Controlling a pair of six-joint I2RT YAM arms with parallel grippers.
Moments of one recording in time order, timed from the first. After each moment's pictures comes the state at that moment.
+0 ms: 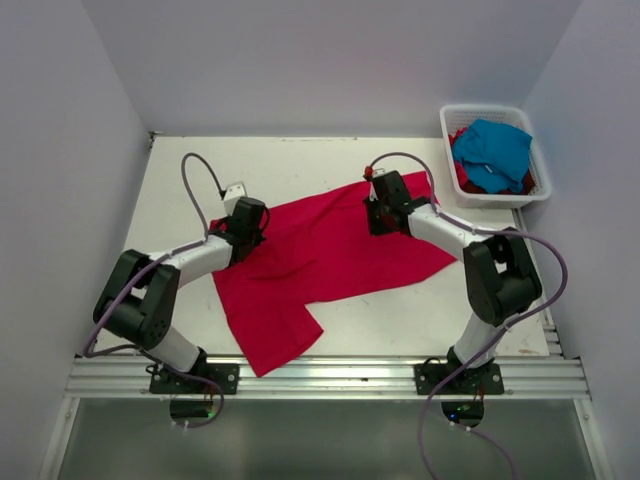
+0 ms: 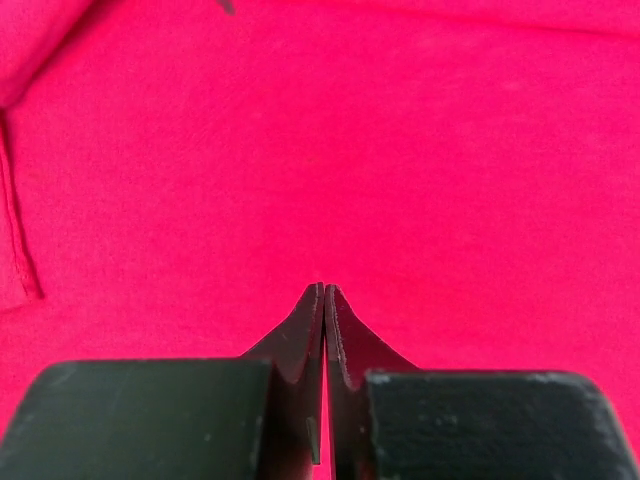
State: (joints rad) left arm -0.41 1.54 0.80 -0.06 -0.46 -0.62; right arm 0.44 1.76 1.16 -0.32 0.04 0.20
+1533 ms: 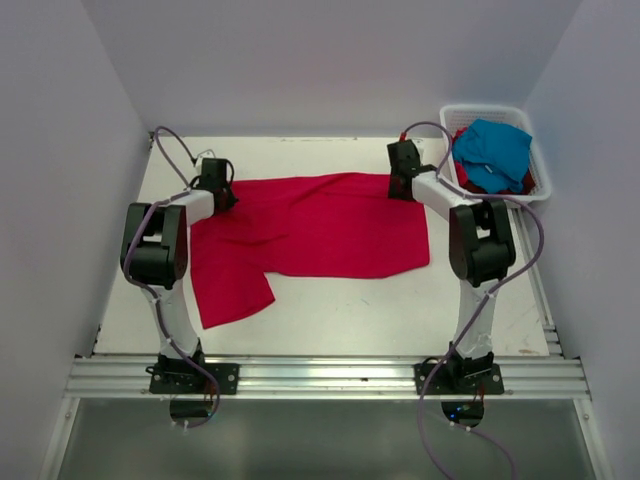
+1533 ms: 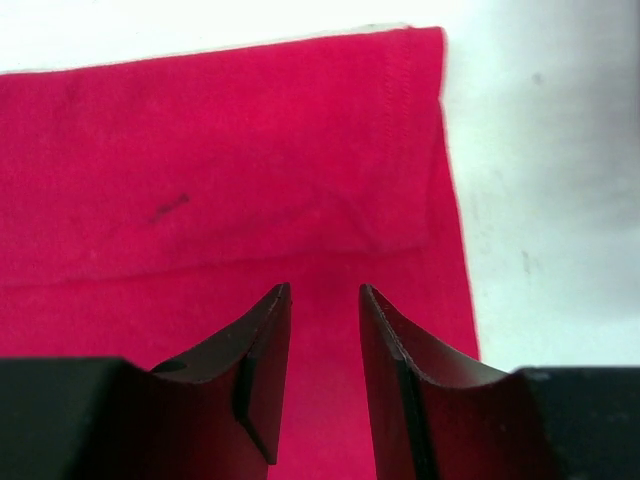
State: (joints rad) left arm -0.07 2.00 1.24 -0.07 -0.23 -0.48; right arm 0.27 2.04 1.52 -0.38 0.39 0.33
